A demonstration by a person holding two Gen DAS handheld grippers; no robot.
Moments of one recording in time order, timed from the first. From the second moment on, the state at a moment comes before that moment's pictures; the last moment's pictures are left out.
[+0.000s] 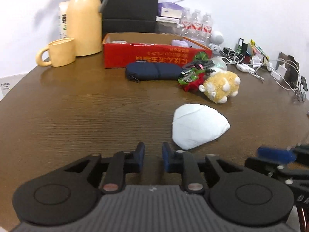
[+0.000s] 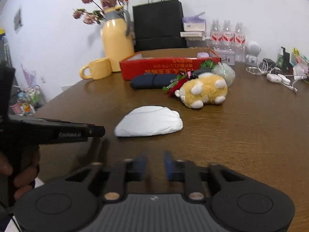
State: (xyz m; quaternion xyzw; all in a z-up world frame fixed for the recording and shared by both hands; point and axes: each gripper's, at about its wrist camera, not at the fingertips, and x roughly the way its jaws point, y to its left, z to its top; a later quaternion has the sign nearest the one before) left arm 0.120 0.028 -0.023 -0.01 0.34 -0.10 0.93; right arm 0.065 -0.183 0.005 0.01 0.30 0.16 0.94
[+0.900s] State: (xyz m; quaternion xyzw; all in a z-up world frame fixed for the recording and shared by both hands) left arm 0.136 -0.003 -0.033 0.00 0.34 -0.12 0.93; right arm 0.144 -0.181 -0.015 0.06 0.31 0.14 0.94
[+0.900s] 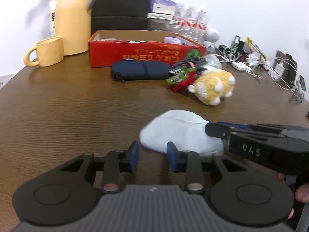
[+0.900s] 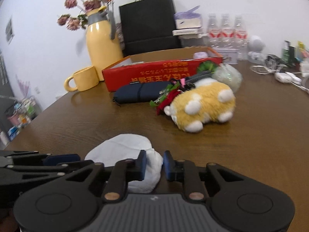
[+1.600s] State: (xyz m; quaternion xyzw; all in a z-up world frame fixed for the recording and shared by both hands) left arm 0.165 0.004 -0.036 -0.02 0.34 -0.13 0.93; right arm 0.138 -0.174 -0.012 0.05 0.32 0.13 0.94
